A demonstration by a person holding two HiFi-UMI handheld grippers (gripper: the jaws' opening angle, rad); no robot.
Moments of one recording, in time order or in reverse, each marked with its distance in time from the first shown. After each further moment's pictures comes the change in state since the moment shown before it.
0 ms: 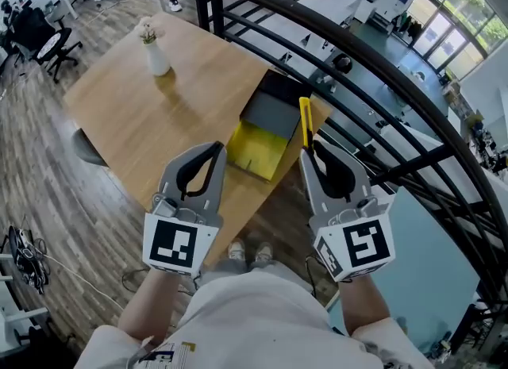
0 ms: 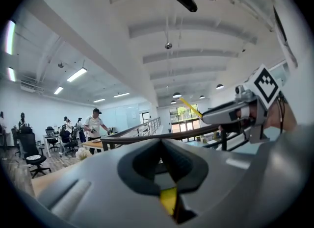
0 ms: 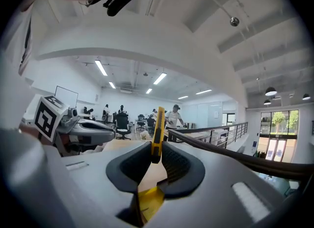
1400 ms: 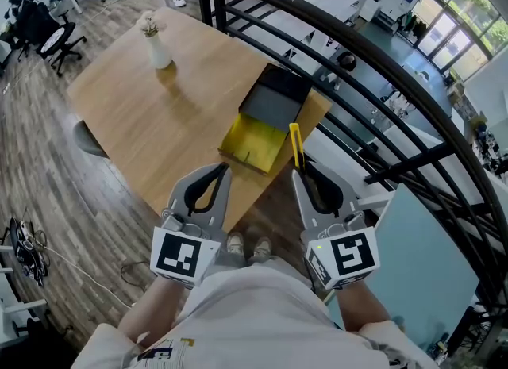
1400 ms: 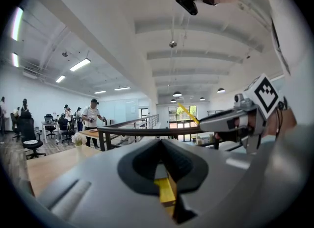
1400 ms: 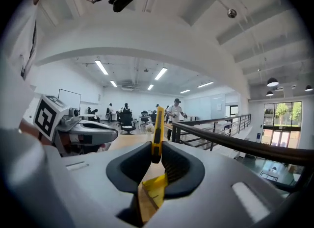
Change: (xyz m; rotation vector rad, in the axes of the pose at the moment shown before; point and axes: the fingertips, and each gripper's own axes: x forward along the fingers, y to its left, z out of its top) left arm -0.022 -0.046 -0.032 -0.103 0.046 -0.022; right arm -0.032 0.012 -0.046 0.034 0.061 0.039
